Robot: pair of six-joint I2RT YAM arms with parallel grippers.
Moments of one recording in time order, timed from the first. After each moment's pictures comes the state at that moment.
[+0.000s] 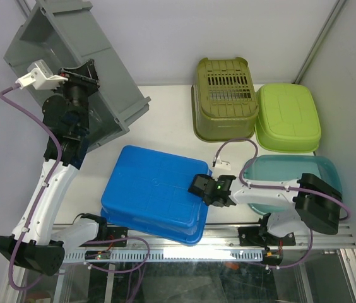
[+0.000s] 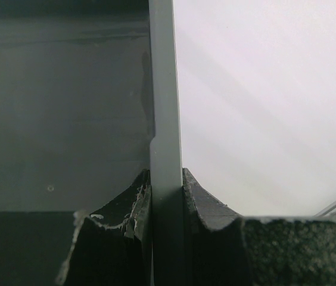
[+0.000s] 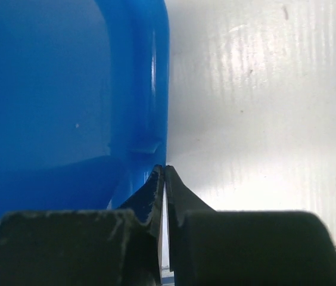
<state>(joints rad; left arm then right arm) -0.26 1.04 1.22 0.21 -0.35 -0.60 1.19 1.39 0.73 -0.73 0.52 1.31</state>
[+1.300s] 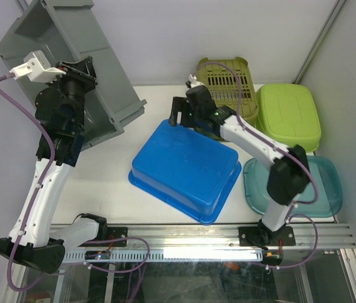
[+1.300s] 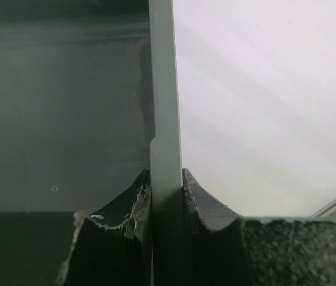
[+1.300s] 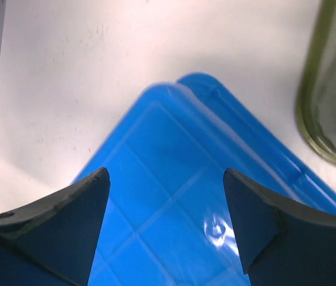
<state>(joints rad) -0.26 1.07 1.34 0.06 -0.33 -0.54 0.70 1.67 1.48 -0.45 0.09 0.57</state>
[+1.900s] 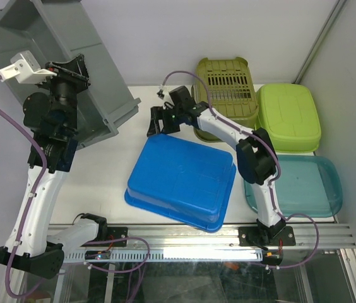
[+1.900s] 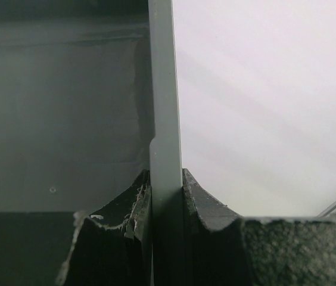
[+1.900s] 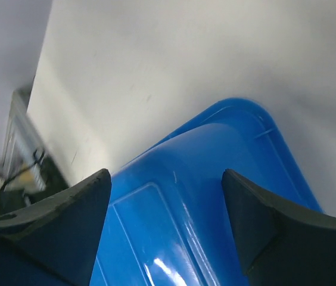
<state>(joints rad) -0.26 1.01 1.39 0.03 -0.33 -0.48 0.68 2.13 1.84 -0.46 -0.44 0.43</state>
